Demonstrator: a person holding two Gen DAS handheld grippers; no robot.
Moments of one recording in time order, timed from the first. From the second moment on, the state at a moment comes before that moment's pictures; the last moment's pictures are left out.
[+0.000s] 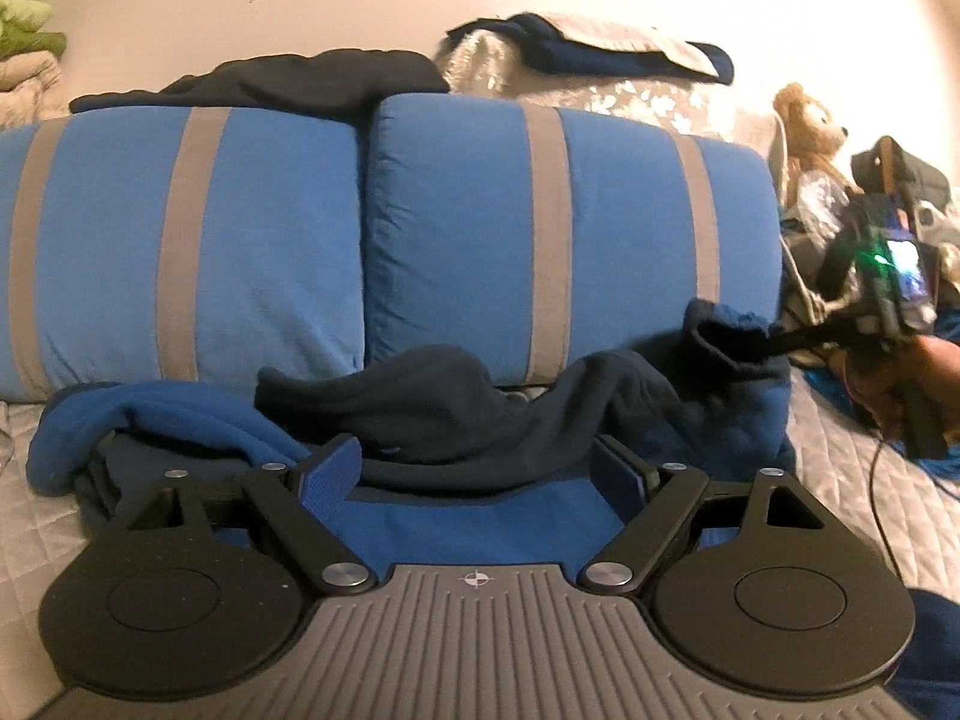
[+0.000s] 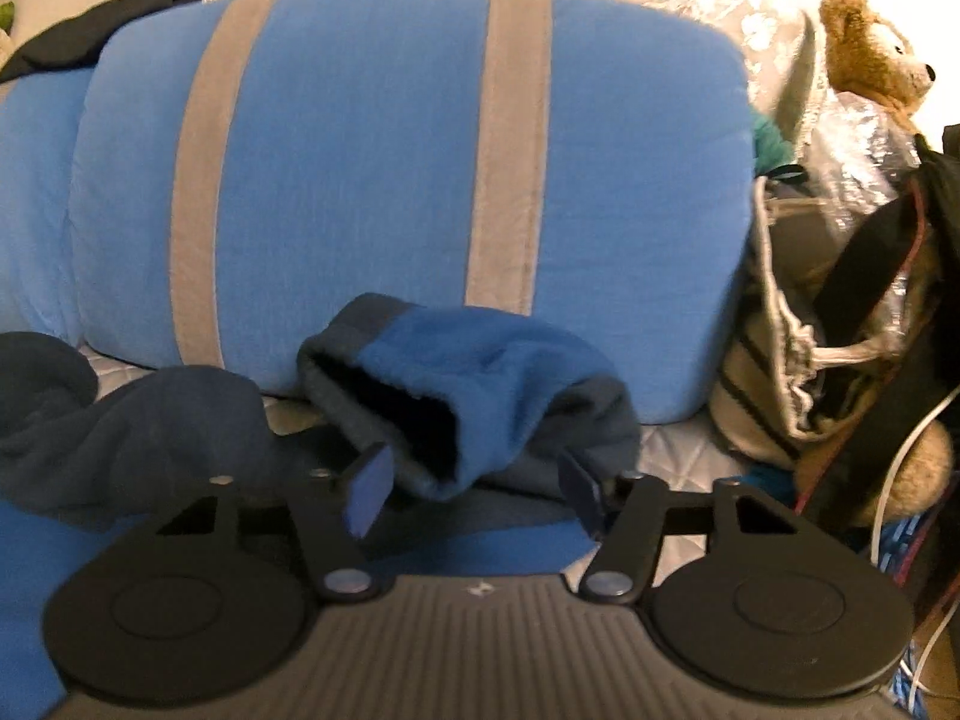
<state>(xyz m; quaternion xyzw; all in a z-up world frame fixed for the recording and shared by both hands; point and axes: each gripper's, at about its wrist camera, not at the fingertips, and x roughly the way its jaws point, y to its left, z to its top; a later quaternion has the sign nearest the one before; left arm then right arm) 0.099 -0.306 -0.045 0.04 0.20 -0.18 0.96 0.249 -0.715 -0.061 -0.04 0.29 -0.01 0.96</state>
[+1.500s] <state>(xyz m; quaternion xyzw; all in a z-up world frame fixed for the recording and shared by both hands) 0.111 -0.293 -0.052 -0.01 0.24 -0.16 0.96 0.163 -0.608 -0.022 0.10 0.45 0.27 0.85</state>
